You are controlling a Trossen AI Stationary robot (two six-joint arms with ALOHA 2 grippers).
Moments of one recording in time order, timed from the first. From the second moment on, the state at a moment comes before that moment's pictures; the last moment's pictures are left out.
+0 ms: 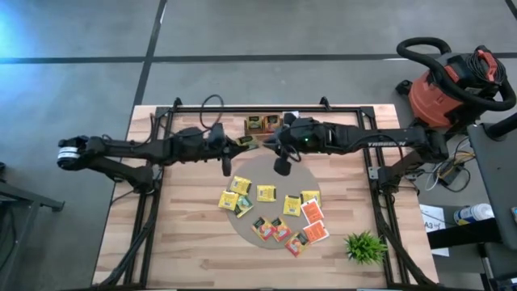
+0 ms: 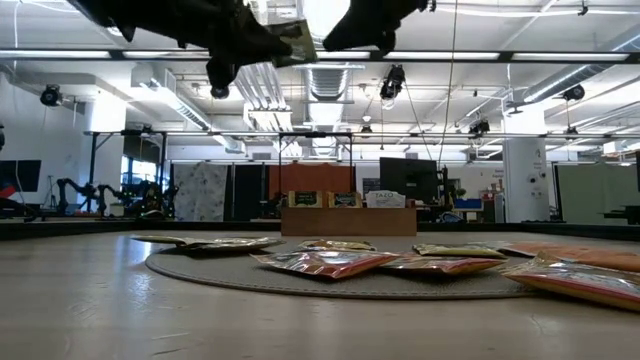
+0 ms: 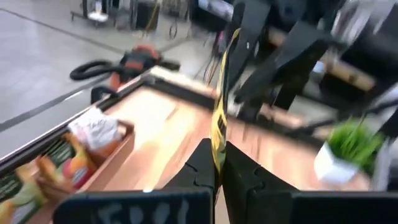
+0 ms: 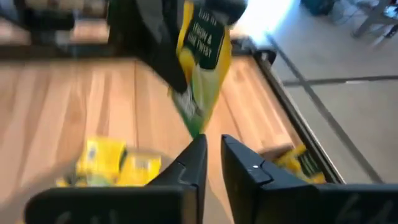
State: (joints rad) left arm 0.12 1.11 0.72 0.25 -0.10 -0.26; right arm -0.08 1.50 1.30 -0.31 0.16 0.00
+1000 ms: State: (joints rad) left arm 0.12 1.44 1.00 0.04 -0.03 0.05; right arm -0.09 1.64 1.57 -0.77 0.07 -0.11
